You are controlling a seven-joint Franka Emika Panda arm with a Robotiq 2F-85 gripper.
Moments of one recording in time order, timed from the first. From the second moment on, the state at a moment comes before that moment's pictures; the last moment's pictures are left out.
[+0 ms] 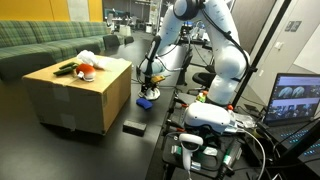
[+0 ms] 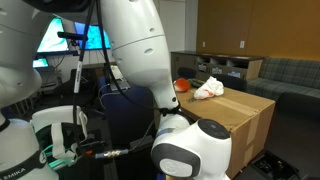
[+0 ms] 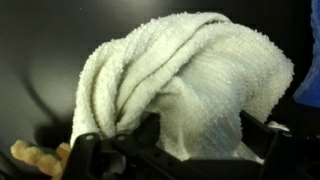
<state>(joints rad) -0.41 0.72 -0.04 -2.18 0.13 2.83 -0.17</state>
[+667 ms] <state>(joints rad) -0.41 0.66 -0.01 -2.22 0.12 2.84 -0.22</state>
